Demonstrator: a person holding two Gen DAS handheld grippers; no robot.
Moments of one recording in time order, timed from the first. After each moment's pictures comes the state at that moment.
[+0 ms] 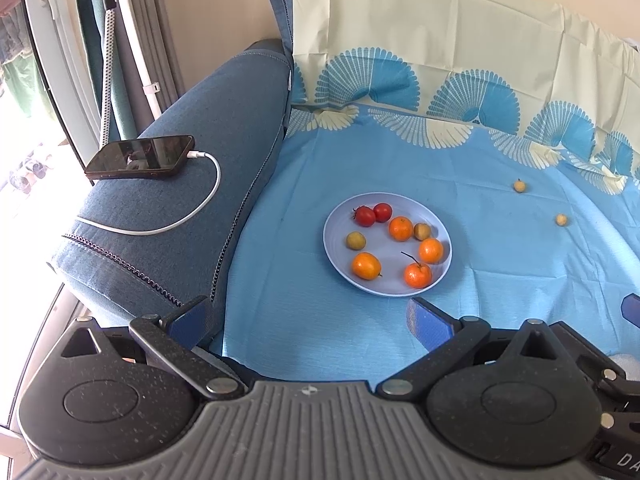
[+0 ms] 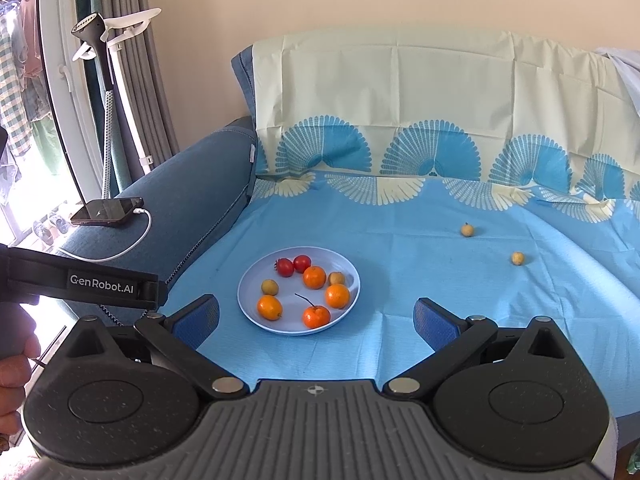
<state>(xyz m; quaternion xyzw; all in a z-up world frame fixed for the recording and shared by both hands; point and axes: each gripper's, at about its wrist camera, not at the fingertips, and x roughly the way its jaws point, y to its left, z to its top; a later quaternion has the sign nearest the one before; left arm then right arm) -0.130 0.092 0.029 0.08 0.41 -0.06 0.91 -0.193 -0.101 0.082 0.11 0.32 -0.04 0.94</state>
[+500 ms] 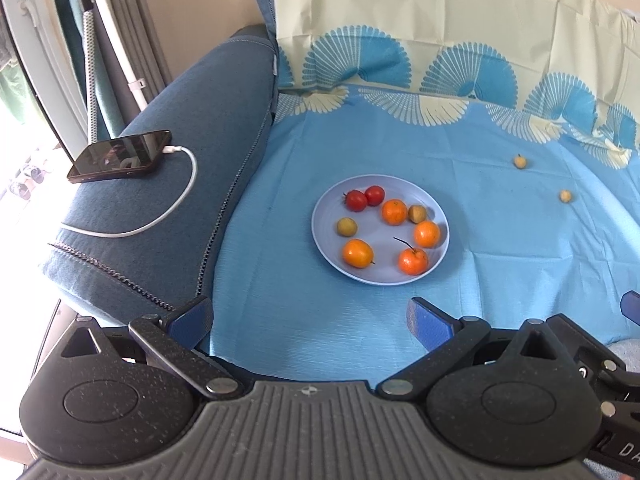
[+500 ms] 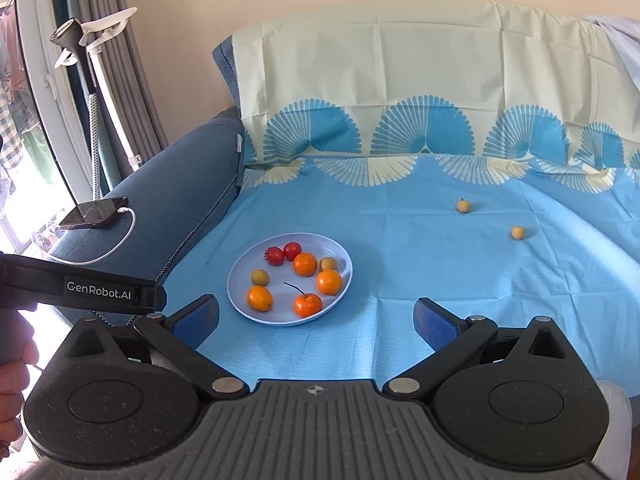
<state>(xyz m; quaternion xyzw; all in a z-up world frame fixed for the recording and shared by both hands) -0.117 0.063 0.014 0.11 0.43 -0.06 0.89 -0.185 -0.124 0.060 0.15 0.34 -0.05 0.93</state>
